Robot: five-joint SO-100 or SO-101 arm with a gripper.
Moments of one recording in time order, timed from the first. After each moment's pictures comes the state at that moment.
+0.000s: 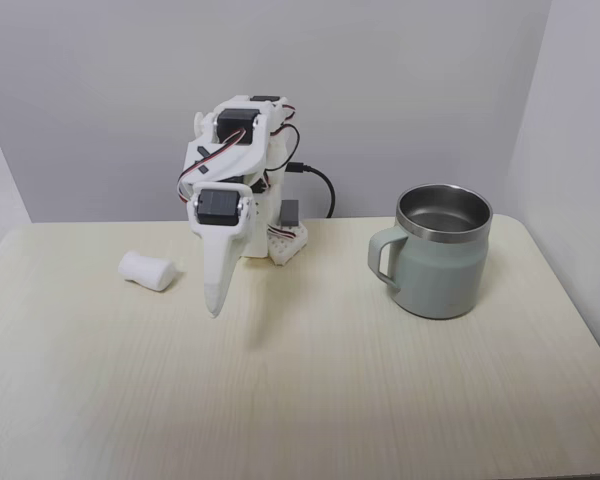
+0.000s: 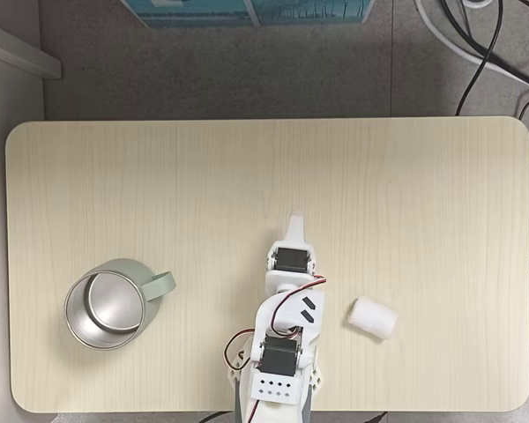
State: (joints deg) arm 2.8 -4.5 6.3 45.4 -0.4
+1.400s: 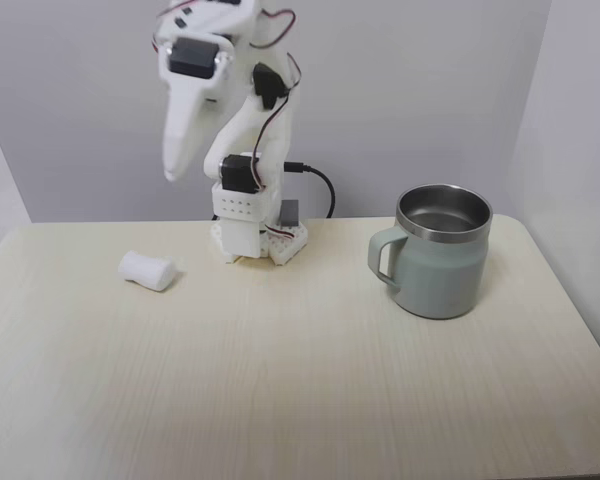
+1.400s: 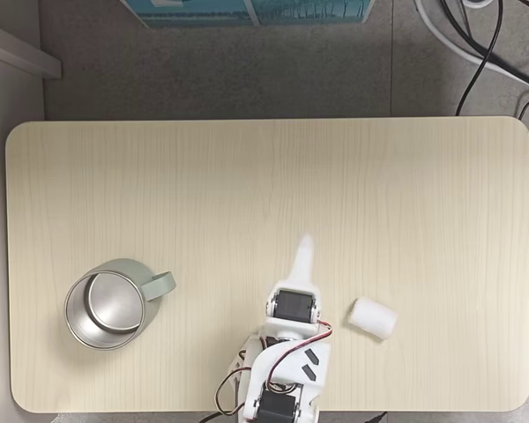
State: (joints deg) arm 13.8 20.6 63.4 77.3 -11.2
